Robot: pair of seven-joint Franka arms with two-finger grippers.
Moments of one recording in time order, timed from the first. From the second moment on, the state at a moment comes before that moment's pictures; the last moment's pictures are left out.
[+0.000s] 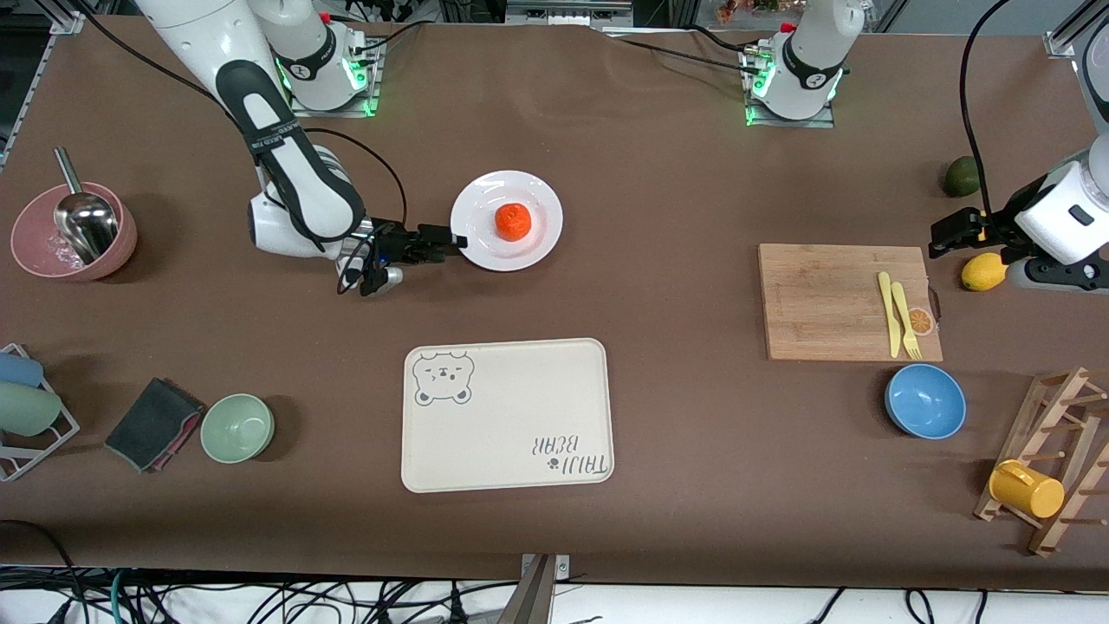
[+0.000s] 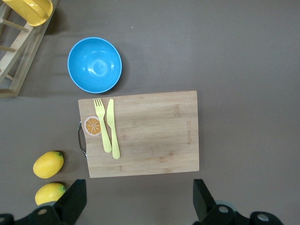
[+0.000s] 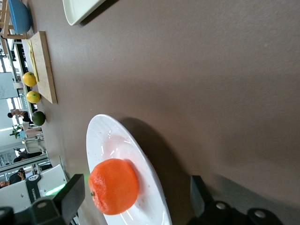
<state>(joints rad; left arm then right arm) 0.00 0.08 0.04 -1.66 0.01 1.66 0.10 0.17 0.43 0.21 -2.29 1.34 2.31 -0.85</state>
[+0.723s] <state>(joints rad) 0.00 0.08 0.04 -1.66 0.01 1.66 0.10 0.17 0.44 0.23 -2.37 1.47 2.33 -1.03</state>
